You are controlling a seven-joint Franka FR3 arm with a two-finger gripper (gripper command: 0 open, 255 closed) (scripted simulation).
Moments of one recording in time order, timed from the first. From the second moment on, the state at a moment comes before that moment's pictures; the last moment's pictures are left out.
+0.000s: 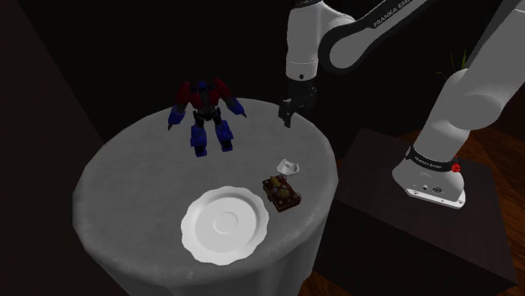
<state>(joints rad) 0.01 -0.18 0.41 -2.45 0.01 2.25 0.72</state>
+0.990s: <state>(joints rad) 0.05 0.25 0.43 -2.31 -0.18 2.46 1.06</state>
